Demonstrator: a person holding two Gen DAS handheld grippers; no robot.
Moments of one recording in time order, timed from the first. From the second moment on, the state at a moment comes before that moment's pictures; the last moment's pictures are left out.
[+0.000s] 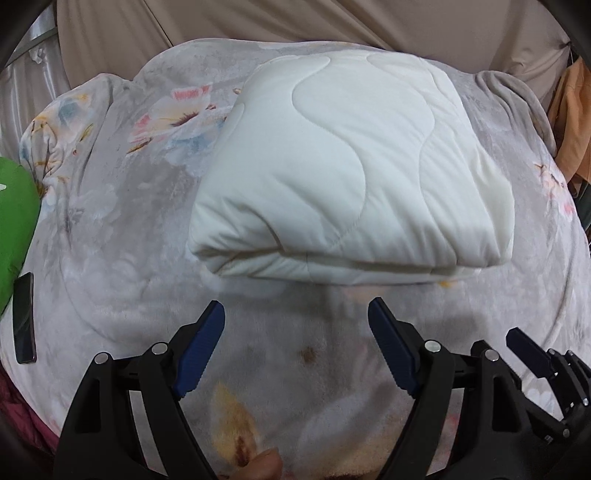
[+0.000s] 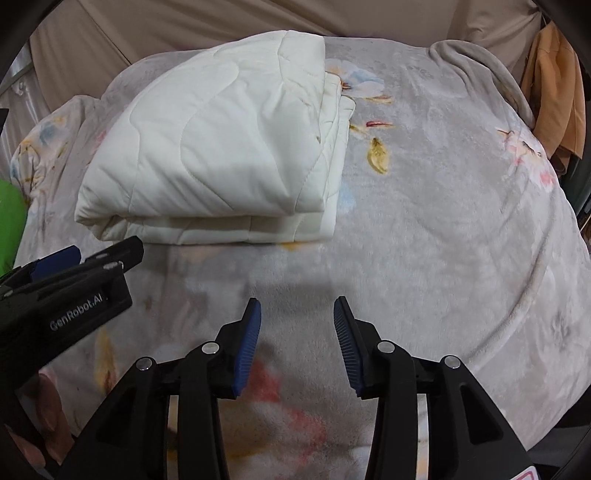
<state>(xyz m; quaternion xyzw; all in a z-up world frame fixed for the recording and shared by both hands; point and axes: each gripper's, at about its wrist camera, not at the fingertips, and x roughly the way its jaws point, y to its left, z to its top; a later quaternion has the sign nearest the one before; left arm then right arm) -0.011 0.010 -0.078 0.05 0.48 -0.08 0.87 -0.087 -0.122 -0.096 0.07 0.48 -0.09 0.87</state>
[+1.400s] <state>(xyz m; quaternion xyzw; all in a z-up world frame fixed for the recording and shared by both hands) -0.028 0.003 -0.109 0.08 0.49 -0.06 0.87 -0.095 -0.109 -0.110 0.07 0.48 -0.09 0.87</state>
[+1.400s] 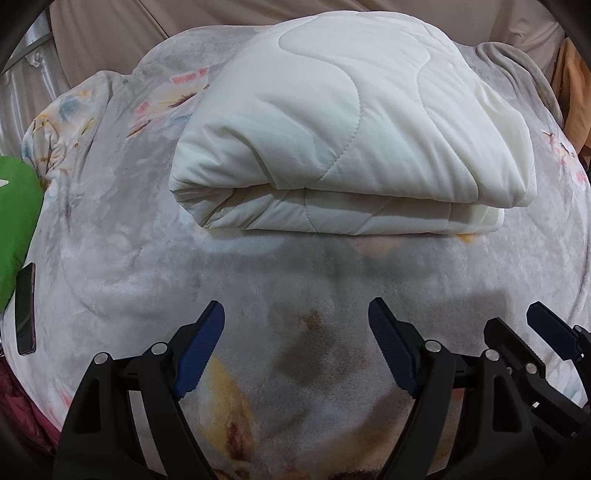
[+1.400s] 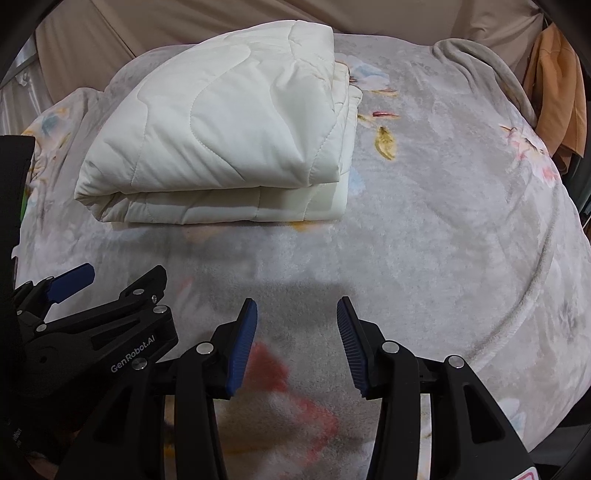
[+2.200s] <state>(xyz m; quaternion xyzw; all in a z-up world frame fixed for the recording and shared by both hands) -0.024 0.002 -0.109 0.08 0.49 -0.06 0.87 -0.093 -0.109 -0.110 0.07 0.48 -0.09 0.87</state>
